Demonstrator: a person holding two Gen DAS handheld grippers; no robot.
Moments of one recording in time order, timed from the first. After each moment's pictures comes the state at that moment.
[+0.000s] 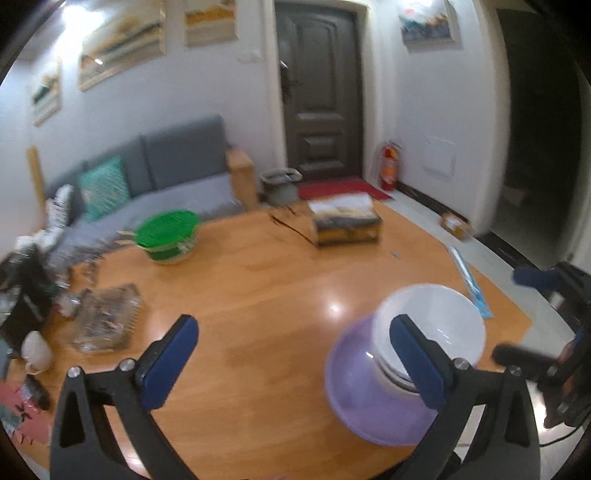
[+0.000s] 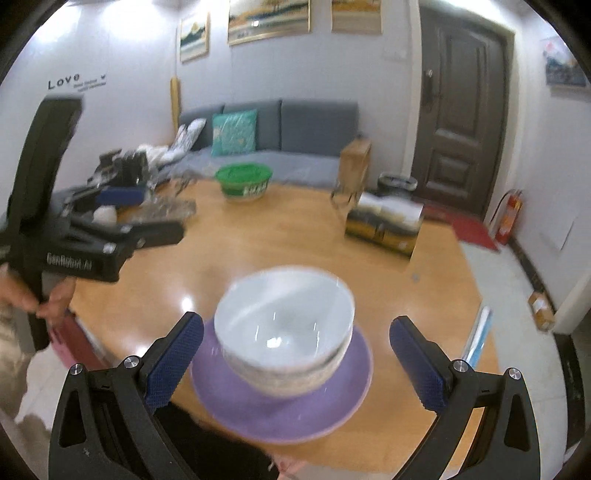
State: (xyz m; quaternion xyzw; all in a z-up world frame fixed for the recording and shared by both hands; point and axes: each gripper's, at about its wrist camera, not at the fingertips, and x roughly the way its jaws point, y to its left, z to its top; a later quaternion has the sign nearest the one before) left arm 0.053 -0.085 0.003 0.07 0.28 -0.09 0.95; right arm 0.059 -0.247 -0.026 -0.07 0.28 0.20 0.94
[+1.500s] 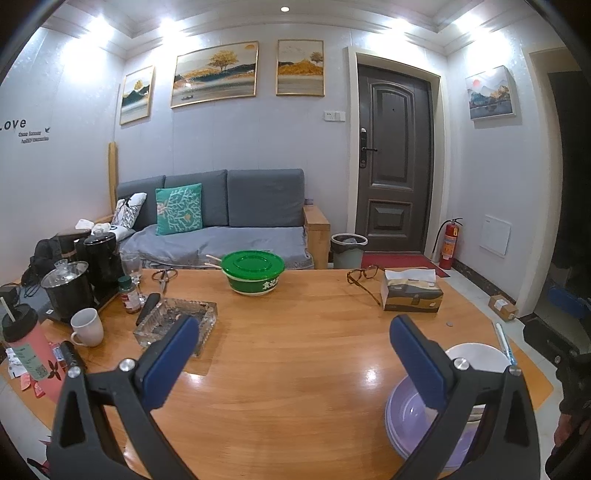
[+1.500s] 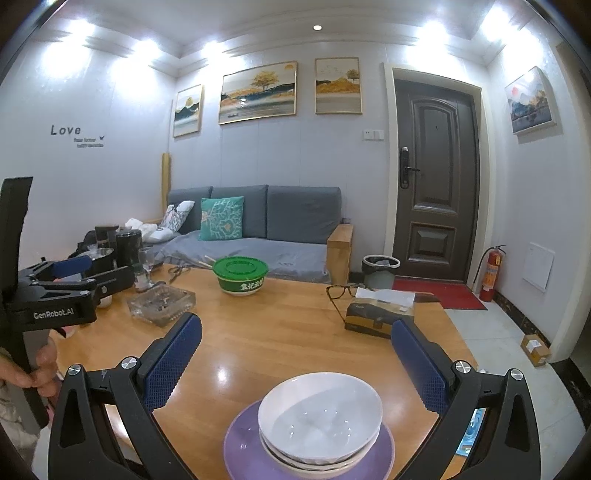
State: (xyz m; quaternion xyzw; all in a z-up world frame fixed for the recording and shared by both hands) left arm -0.006 -0.009 0.024 -0.01 0.17 0.02 0.99; right arm 0.036 -0.204 0.015 -0.04 0.12 0.17 0.98
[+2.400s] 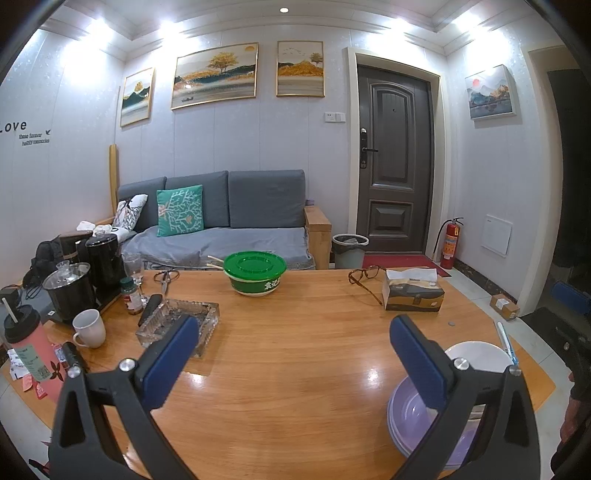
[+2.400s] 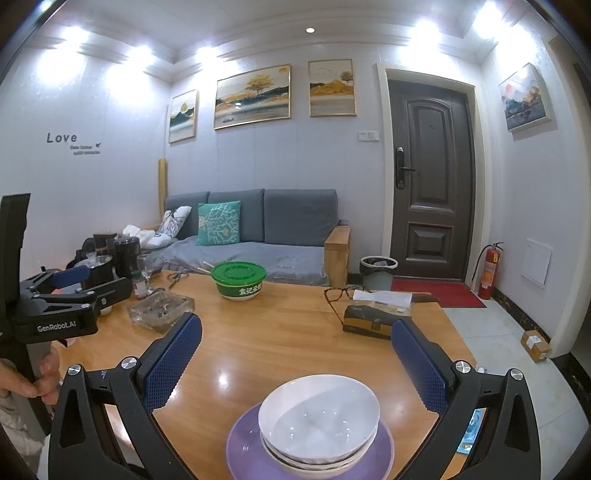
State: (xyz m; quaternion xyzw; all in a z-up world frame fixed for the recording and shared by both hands) left arm -0.009 -0.007 0.026 -0.01 0.17 0.02 0.99; right arm 0.033 -0.212 0.013 -0.03 0.11 0.17 0.98
